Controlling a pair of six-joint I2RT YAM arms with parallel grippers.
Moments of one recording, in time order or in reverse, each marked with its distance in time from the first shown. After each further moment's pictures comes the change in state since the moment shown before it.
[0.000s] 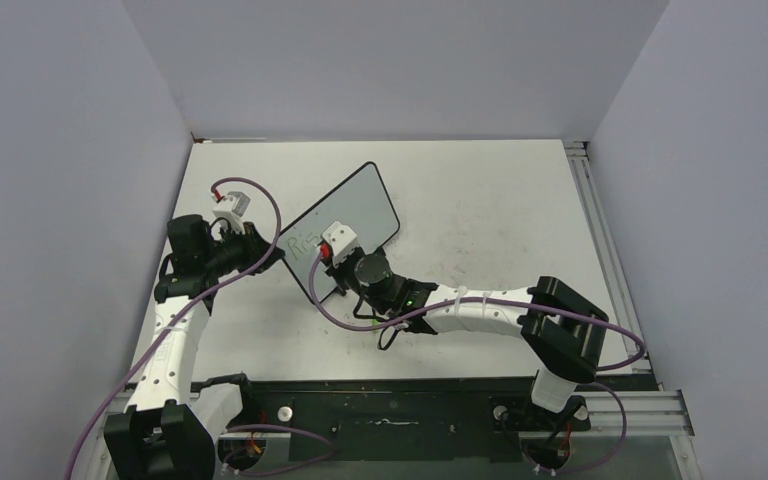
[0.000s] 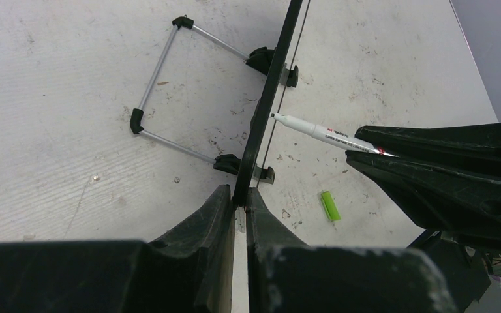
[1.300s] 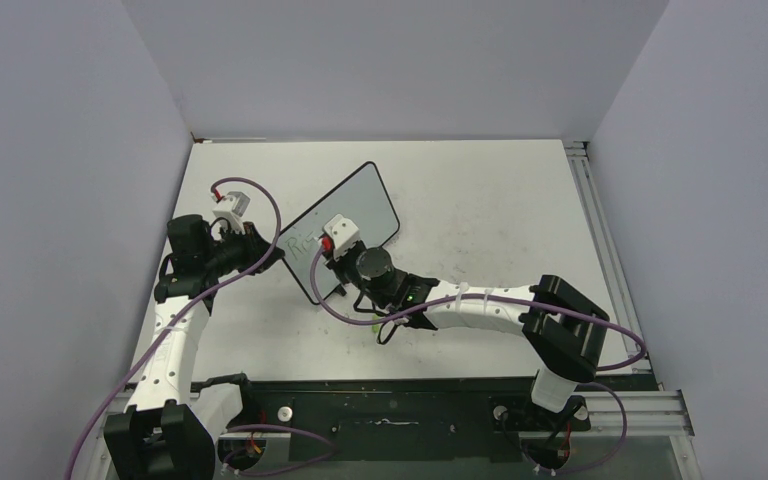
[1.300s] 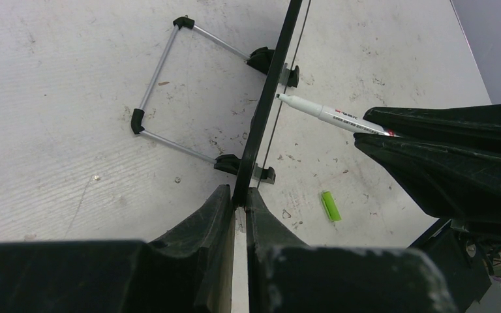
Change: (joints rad) left arm 0.000 0.000 0.000 0.000 -0.001 0.000; right arm -0.024 0.000 0.023 0.002 -0.012 -0.003
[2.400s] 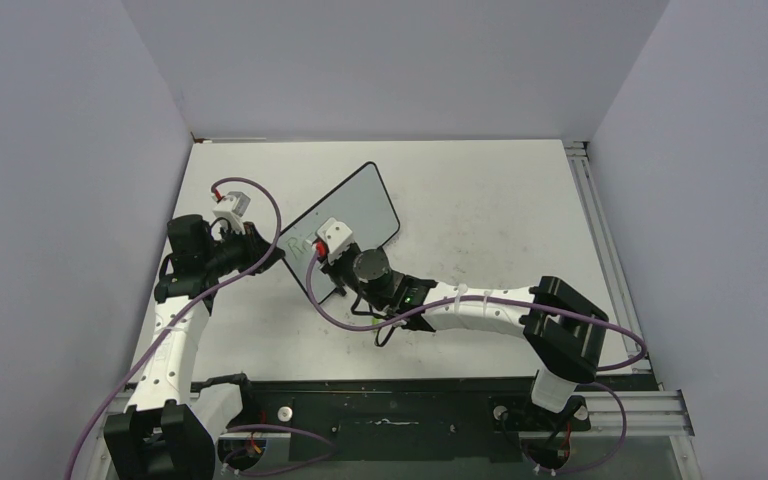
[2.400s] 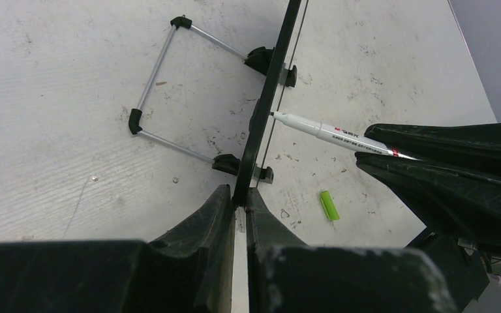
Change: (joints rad) left arm 0.000 0.000 0.000 0.000 0.005 0.000; right arm 0.024 0.000 0.020 0.000 -0.031 -0.026
